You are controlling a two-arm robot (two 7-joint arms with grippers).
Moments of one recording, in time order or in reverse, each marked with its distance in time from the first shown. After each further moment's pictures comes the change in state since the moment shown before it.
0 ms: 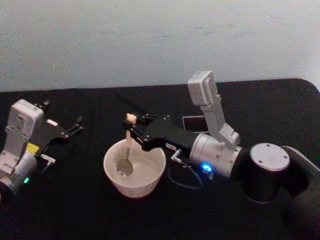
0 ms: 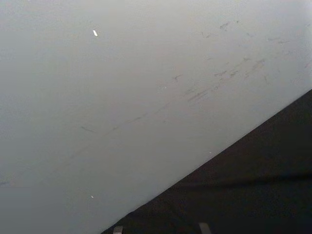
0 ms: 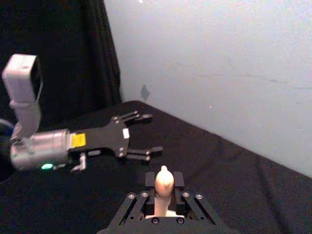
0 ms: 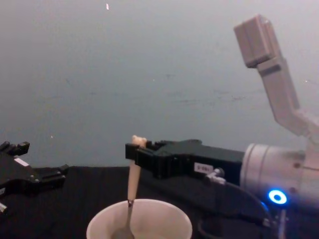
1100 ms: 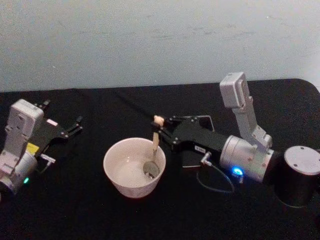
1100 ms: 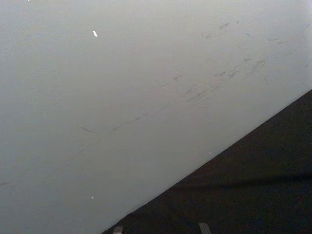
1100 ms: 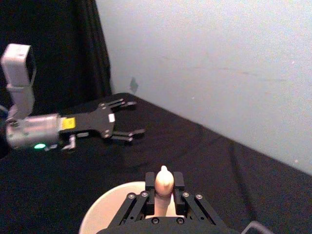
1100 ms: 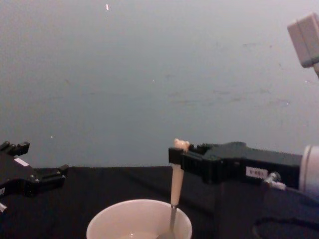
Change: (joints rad) left arm 0.000 0.000 0.000 0.000 0.000 0.000 0.000; right arm -0.083 0.086 0.108 -0.085 -0.014 0.030 0.056
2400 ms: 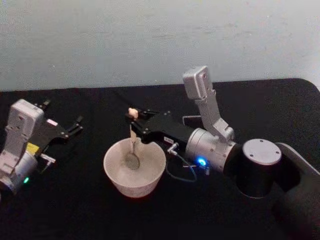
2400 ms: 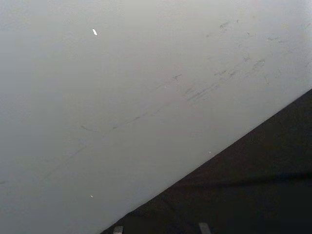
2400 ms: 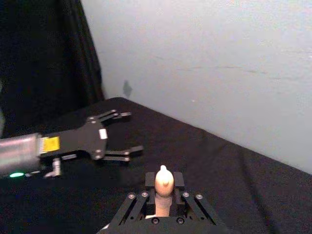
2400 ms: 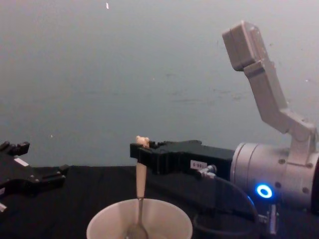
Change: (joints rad) left arm 0.000 0.000 0.000 0.000 0.000 0.000 0.000; right arm 0.091 -0.155 -0.061 0.135 -0.042 0.015 -0.094
